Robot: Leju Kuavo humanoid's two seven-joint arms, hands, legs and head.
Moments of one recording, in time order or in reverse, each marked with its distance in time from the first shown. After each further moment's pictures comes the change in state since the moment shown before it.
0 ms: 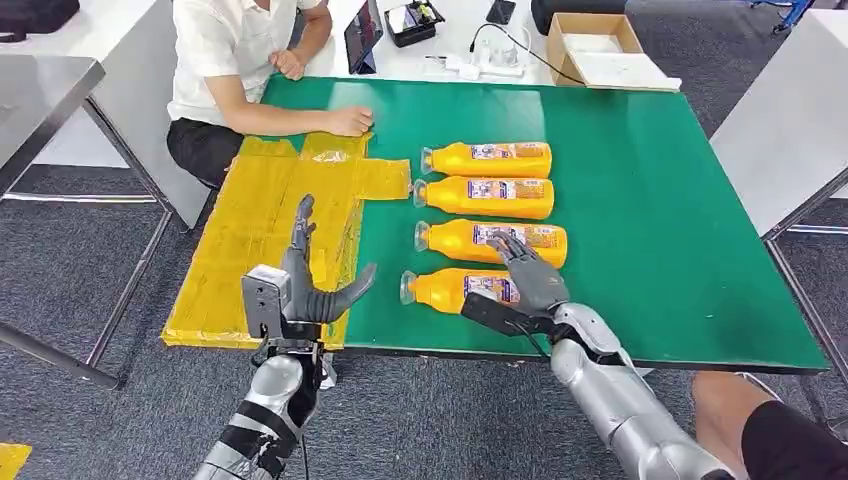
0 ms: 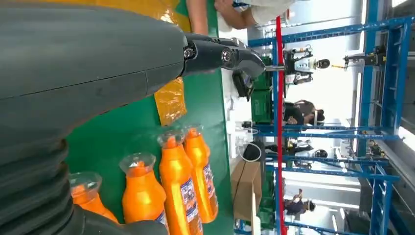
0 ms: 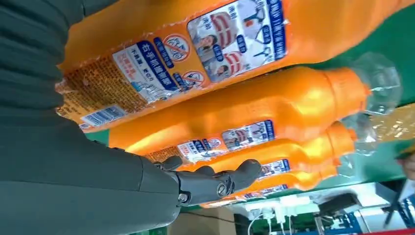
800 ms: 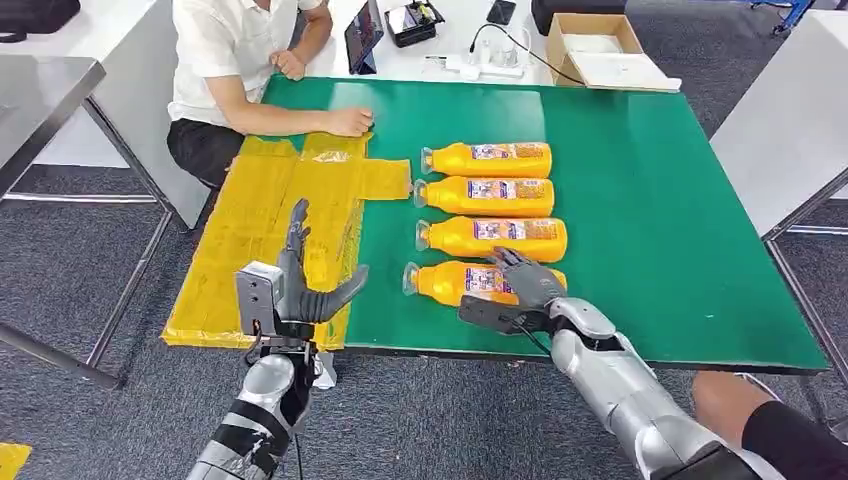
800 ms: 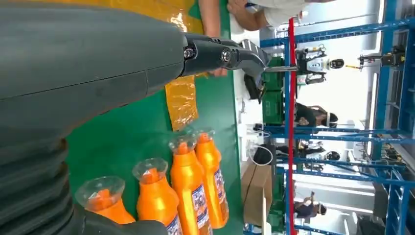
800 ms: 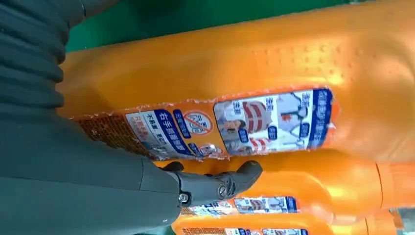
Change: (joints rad) left arm -0.001 0.018 0.027 0.013 0.012 -0.026 0.031; right arm -0.091 0.002 0.103 0.148 0.039 0.130 0.068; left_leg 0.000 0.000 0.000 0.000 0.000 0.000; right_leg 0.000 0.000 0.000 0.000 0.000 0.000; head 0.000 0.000
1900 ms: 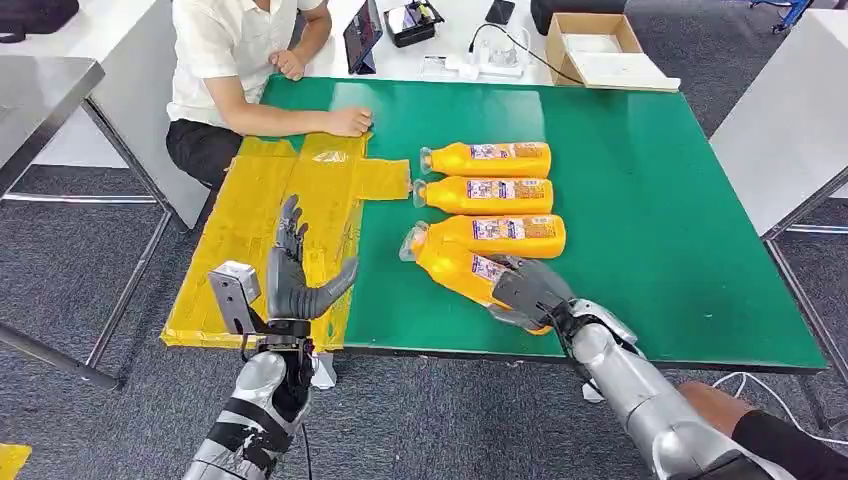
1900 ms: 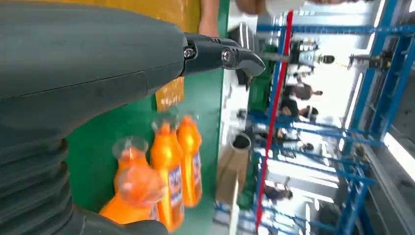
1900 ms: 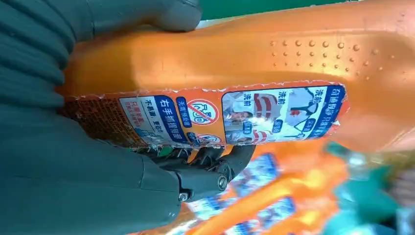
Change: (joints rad) left arm 0.007 -0.002 0.004 -0.023 0.168 -0.103 -0.041; right arm 0.050 -0.038 -0.084 -0.057 -0.446 0.095 -0.251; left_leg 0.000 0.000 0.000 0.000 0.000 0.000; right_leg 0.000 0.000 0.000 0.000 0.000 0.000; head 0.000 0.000
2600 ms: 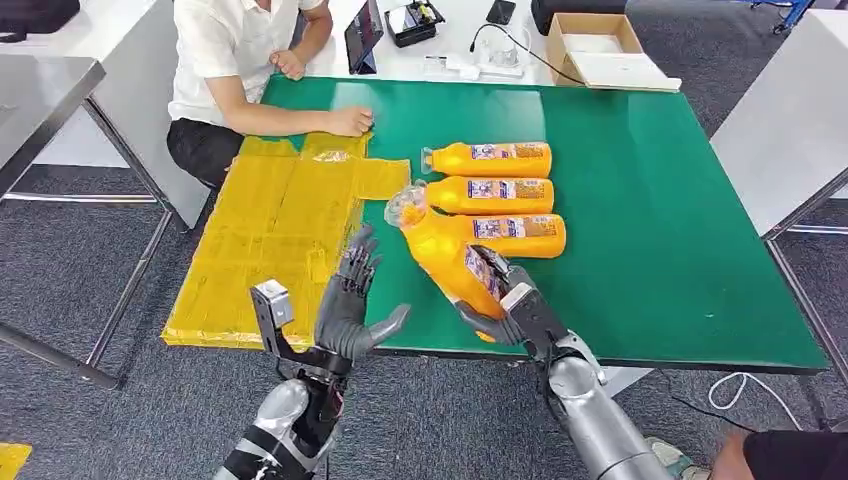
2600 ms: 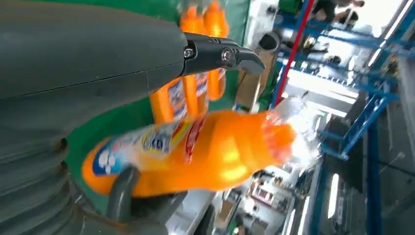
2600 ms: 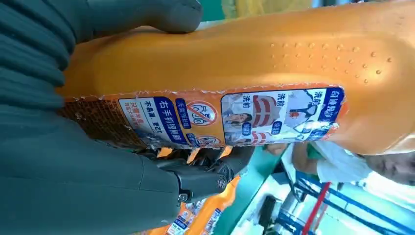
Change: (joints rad) left arm 0.079 -0.002 -0.179 -0.039 0.165 -0.212 0.103; right arm 0.256 0.109 -0.164 -0.356 -0.169 -0.023 -0.117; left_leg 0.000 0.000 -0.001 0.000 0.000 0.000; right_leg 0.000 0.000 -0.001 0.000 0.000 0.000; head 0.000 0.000
